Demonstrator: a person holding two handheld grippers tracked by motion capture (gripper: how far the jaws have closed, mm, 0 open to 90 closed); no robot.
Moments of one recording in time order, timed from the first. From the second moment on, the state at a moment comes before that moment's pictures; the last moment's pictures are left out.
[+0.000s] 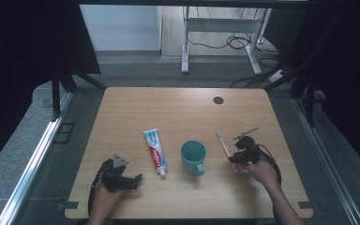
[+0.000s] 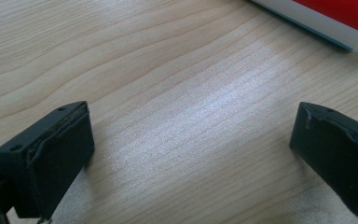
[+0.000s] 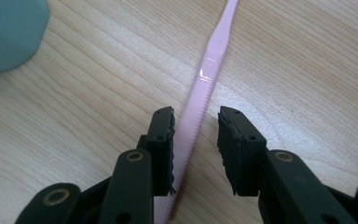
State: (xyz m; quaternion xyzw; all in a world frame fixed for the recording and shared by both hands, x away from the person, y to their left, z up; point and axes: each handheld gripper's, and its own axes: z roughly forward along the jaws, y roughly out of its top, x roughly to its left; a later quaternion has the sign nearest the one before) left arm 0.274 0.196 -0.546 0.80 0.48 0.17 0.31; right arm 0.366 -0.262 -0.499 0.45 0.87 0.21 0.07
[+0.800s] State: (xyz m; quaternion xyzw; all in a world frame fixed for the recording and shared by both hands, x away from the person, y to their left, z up) left arm 0.274 0.196 -0.546 0.80 0.48 0.17 0.31; right arm 0.410 -0.230 -0.492 0.46 0.88 0.08 0.02
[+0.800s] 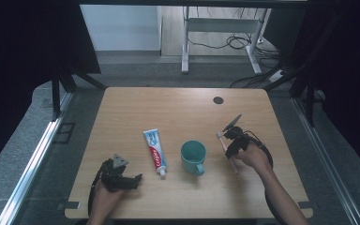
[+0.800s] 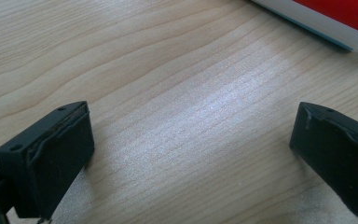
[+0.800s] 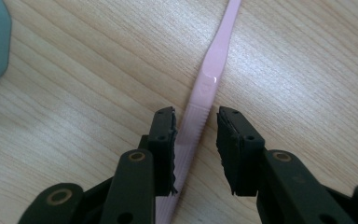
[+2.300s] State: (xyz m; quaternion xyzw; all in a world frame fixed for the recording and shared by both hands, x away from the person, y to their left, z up) left arm 0.274 0.196 -0.546 0.80 0.48 0.17 0.31; right arm 0.415 -0.214 -0.479 0.44 0.90 0.06 0.01
